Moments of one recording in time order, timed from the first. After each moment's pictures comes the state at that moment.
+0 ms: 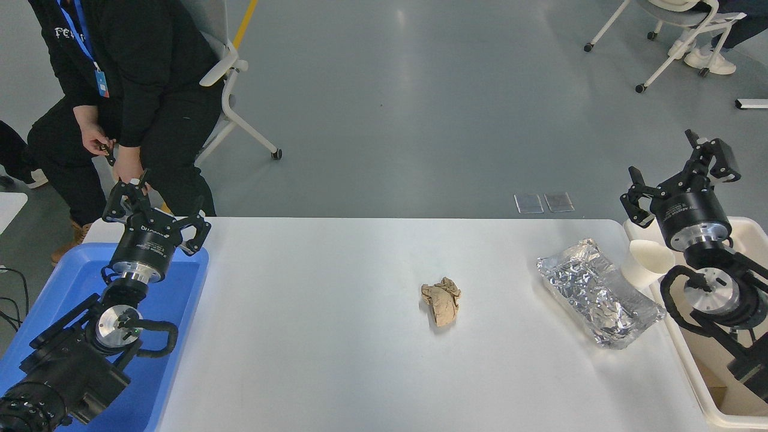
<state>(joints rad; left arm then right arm) -0.57 0.28 -0.89 -0.47 -0.07 -0.59 -0.41 0.50 -0.59 0.78 1.01 0.09 -0.01 0.46</state>
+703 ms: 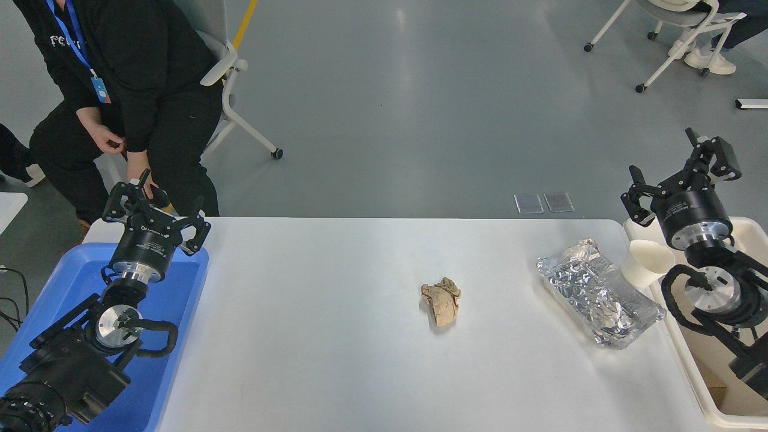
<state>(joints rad) -0.57 0.28 -0.89 -0.47 -0.07 -0.59 -0.41 0.52 -0.60 0.76 1.01 0.09 -0.01 0.46</state>
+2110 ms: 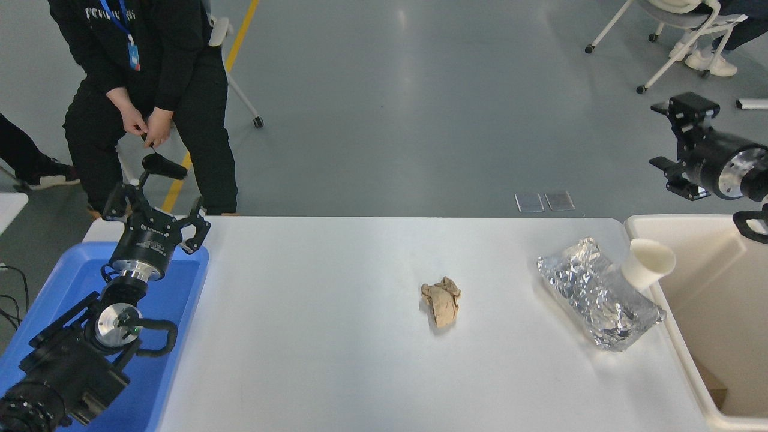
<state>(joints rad) -0.57 0.28 -0.89 -0.47 -0.07 -0.59 -0.41 1.61 -0.79 -0.89 1.01 0.18 0.01 0.16</state>
